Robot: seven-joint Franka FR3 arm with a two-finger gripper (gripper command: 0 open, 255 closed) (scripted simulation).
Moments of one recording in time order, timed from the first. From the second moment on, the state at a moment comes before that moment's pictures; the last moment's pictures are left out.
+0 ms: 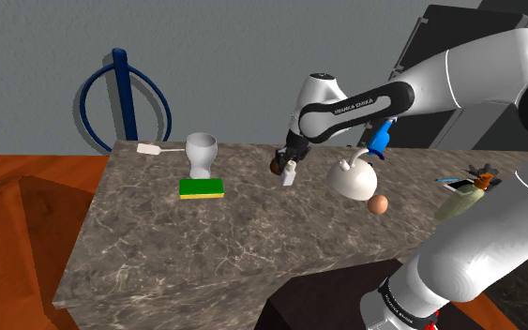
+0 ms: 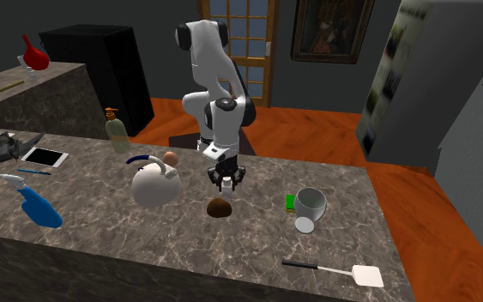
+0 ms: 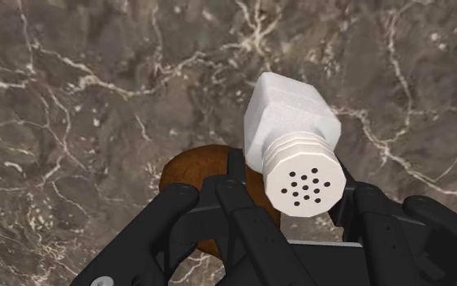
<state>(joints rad) -0.06 -0.11 0.04 -2.39 -0.06 2.36 0.19</state>
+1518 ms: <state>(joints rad) -0.05 -0.23 0.04 -2.19 -0.04 2.05 0.17</state>
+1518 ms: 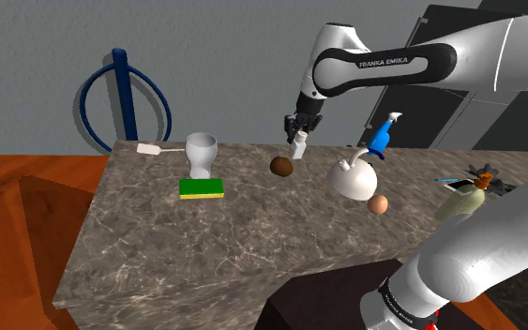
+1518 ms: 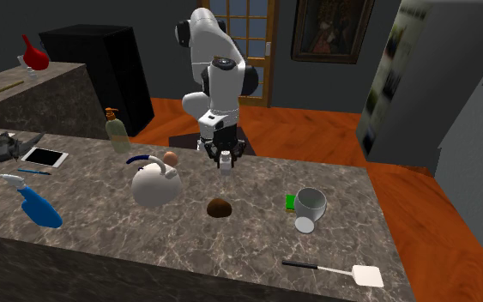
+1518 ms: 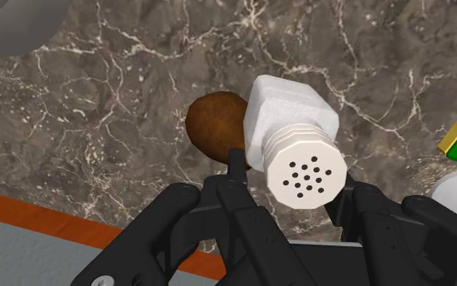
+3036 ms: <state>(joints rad) -0.05 -0.24 0.04 -1.89 -0.04 1.74 0.16</state>
